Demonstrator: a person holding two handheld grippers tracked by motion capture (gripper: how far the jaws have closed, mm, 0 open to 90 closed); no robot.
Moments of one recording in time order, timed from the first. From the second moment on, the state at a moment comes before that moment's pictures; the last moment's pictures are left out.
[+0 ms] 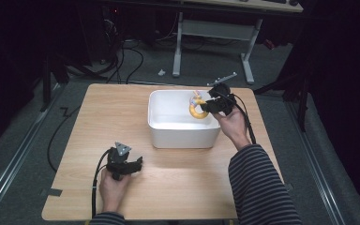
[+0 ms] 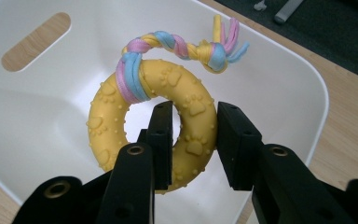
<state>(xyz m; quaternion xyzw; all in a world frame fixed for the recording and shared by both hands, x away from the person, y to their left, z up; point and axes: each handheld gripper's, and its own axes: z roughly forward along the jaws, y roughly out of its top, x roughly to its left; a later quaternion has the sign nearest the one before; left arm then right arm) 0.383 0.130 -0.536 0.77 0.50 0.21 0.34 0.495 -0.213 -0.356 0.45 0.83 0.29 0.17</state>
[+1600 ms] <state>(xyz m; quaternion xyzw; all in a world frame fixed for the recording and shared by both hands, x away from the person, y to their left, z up) 0.383 0.131 -0.536 0.77 0.50 0.21 0.34 0.509 -0.189 -0.385 0.44 0.86 0.21 0.13</state>
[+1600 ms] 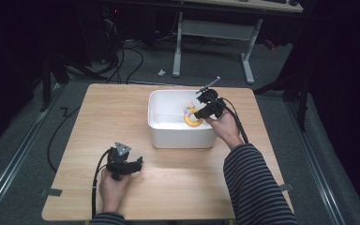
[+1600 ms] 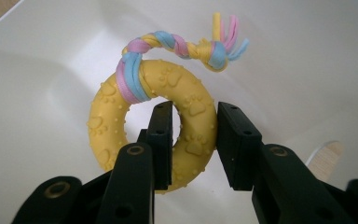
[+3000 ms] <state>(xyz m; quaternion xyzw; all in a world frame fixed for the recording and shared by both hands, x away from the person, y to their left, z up) 0.383 0.130 -0.536 0.77 0.49 0.21 0.34 0.484 -0.196 -0.379 0.42 0.87 0.24 0.10</state>
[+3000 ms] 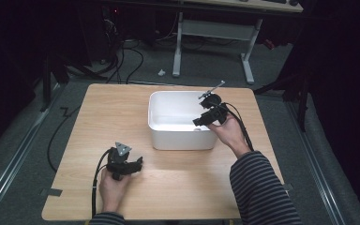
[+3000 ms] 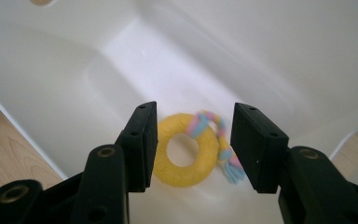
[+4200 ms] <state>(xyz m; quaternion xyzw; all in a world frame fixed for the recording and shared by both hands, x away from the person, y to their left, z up) 0.382 0.130 -0.536 0.77 0.49 0.21 0.34 0.414 -0.296 -0.344 0.47 0.79 0.35 0.18</state>
